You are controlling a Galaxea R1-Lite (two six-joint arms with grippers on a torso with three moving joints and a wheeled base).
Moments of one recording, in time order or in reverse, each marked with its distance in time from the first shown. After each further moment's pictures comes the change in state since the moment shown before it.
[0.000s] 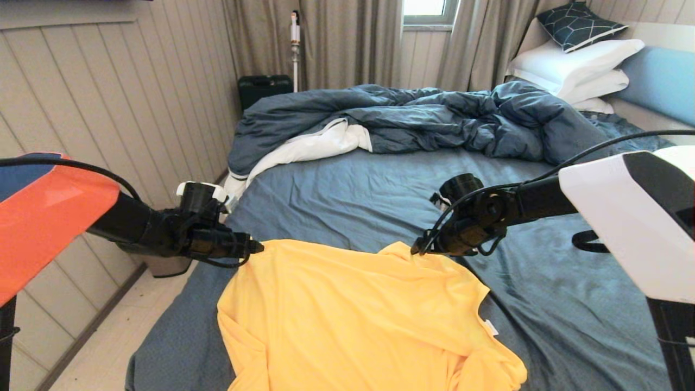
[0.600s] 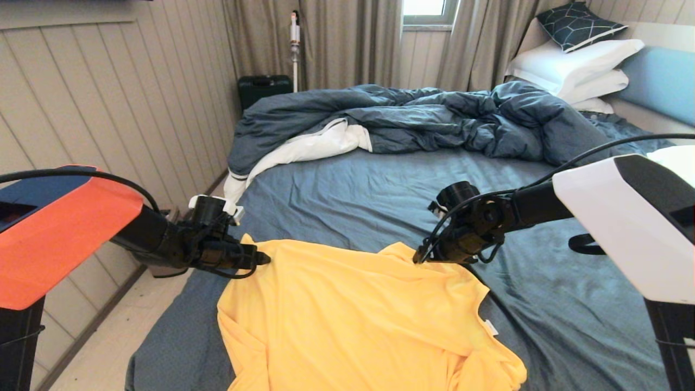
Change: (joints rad) left arm -0.021 0.063 0.019 -0.040 -0.009 -0.007; right arm 0.012 -0.002 0.054 -0.008 -0.024 0.002
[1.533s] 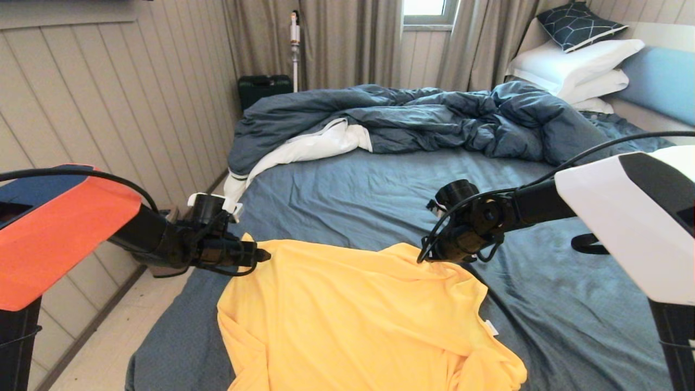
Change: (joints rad) left arm -0.003 -0.011 0.008 -0.034 0.009 -0.006; right arm 0.008 -0.017 0.007 -0.001 -0.003 0.000
